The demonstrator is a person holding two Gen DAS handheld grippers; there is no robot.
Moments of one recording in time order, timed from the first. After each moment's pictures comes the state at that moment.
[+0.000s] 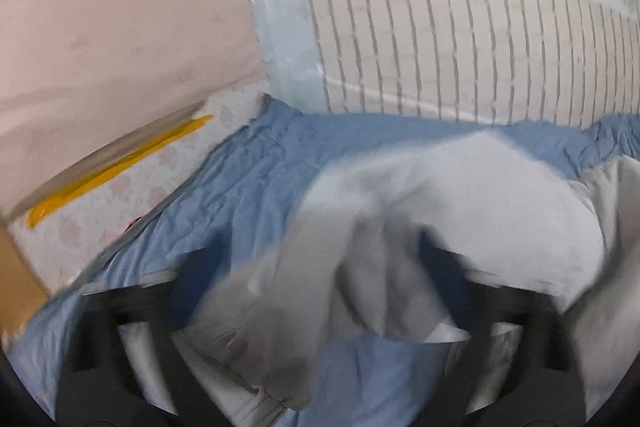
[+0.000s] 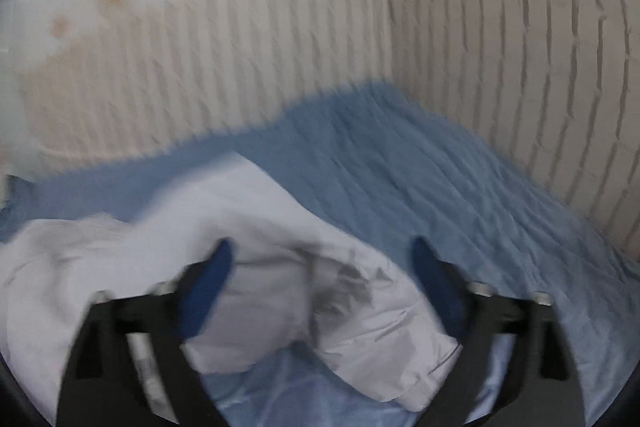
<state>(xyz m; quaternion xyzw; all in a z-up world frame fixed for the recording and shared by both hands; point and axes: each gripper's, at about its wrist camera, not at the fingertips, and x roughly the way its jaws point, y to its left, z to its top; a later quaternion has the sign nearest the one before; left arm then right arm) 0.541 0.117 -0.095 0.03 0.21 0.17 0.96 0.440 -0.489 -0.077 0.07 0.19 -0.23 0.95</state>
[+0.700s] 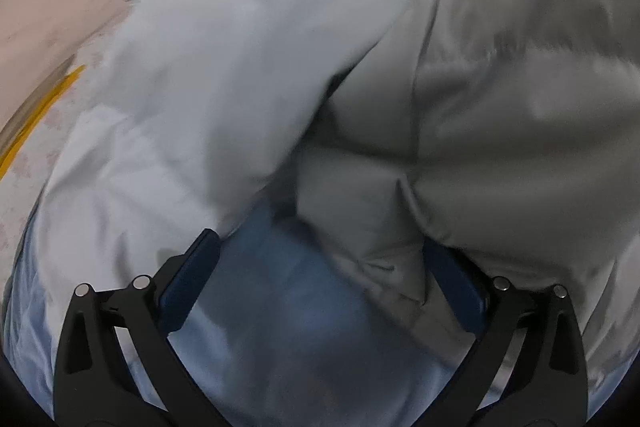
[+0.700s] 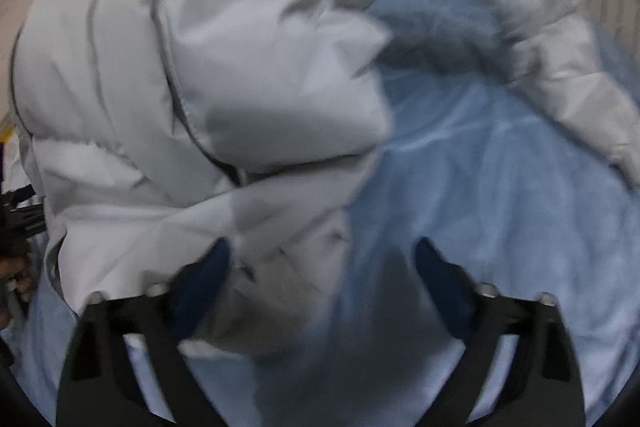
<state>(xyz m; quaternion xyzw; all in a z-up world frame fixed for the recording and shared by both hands) 0.552 -0.002 -0.275 0.13 0.39 -0.01 0.91 0.468 -0.335 -0.290 0.12 0.43 0.00 0.90</state>
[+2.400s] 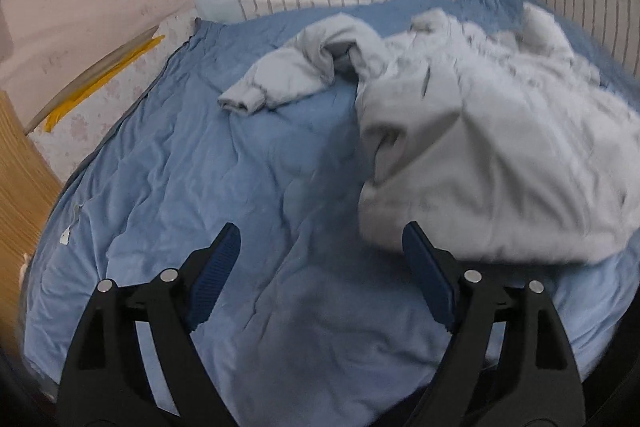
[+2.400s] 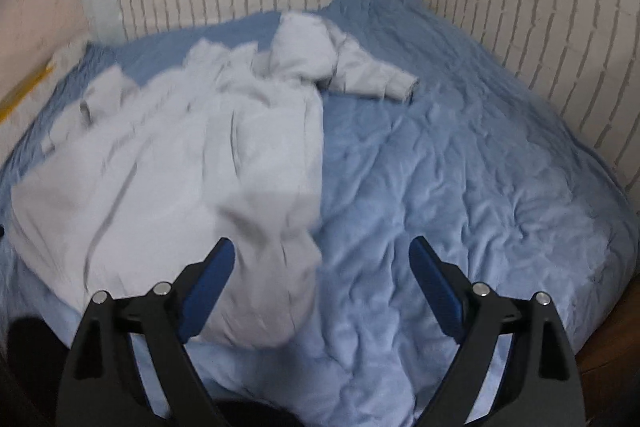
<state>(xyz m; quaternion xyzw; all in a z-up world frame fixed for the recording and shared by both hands) 0.186 0.068 -0.149 0.10 0.37 0.01 0.92 0.066 -0.368 -0.148 0.06 0.41 -0.14 0.90</state>
